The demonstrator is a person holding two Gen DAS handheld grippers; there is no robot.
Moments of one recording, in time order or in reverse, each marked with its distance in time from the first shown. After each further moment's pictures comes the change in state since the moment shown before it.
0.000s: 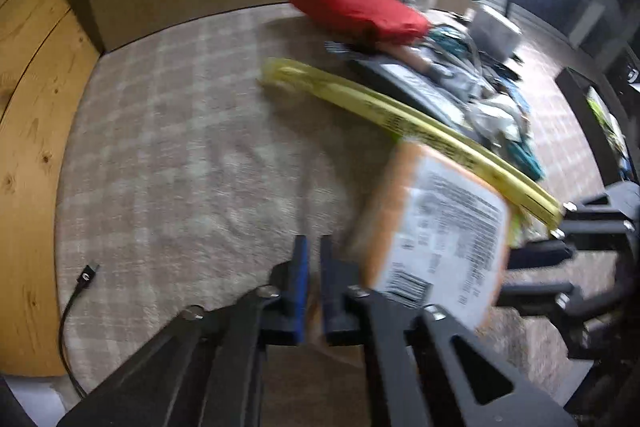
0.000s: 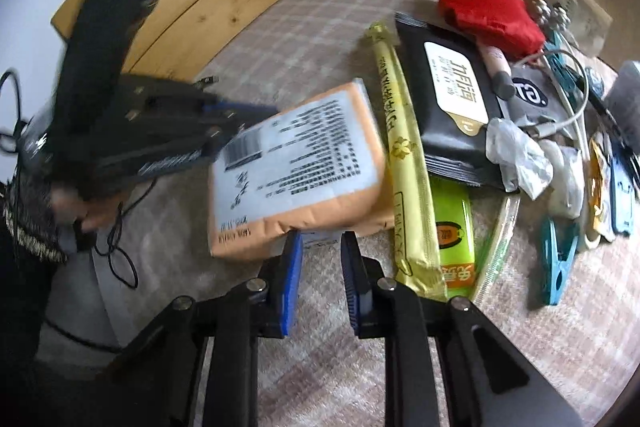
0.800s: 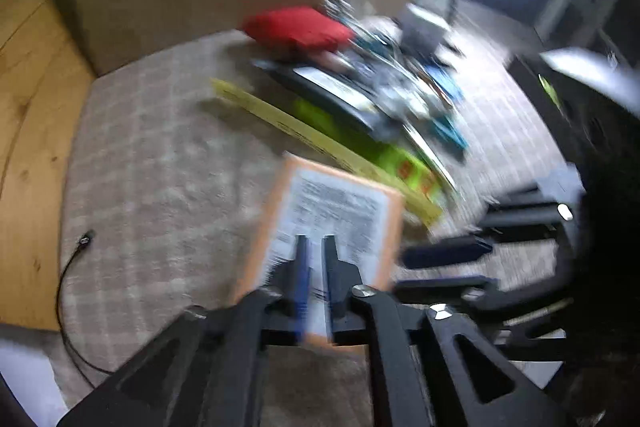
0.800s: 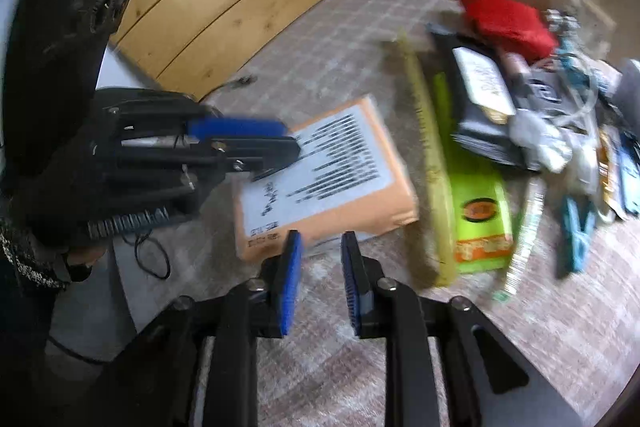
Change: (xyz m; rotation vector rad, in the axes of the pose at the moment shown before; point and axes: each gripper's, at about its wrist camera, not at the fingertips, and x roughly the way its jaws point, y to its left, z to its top) left arm -0.049 -0.021 -0.021 -0.020 -0.064 -0.009; right arm -0.021 0.022 -0.021 -0.002 -0.064 0.046
